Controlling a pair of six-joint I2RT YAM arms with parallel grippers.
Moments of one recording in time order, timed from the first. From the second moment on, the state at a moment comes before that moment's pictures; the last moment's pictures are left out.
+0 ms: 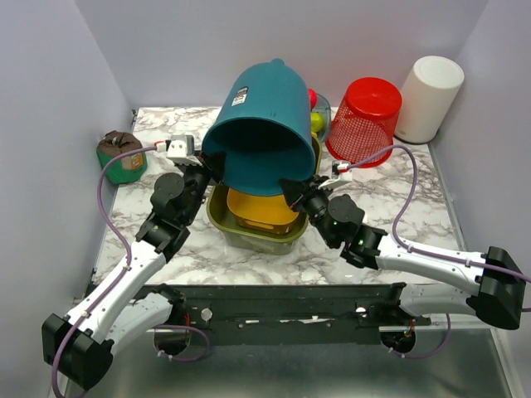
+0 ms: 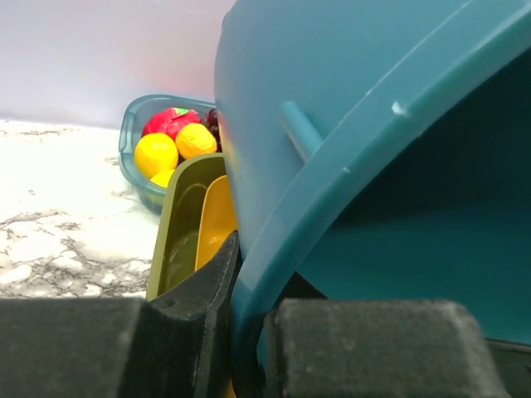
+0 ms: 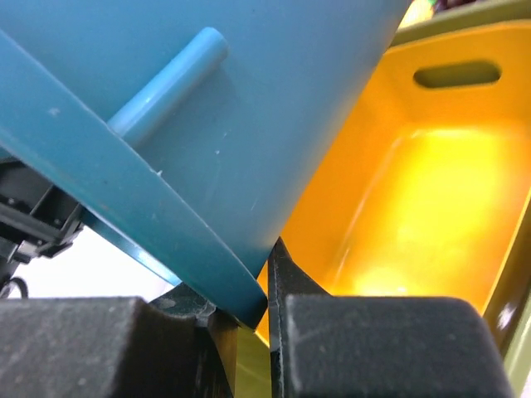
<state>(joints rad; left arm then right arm) -0.50 0.88 0.73 0.24 -0.18 -0.38 1.04 1.17 0.73 0.48 0.58 0.68</state>
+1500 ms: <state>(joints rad) -0.52 0.81 0.77 0.14 -0.05 -0.43 1.04 1.03 0.59 1.26 0.97 -0.94</state>
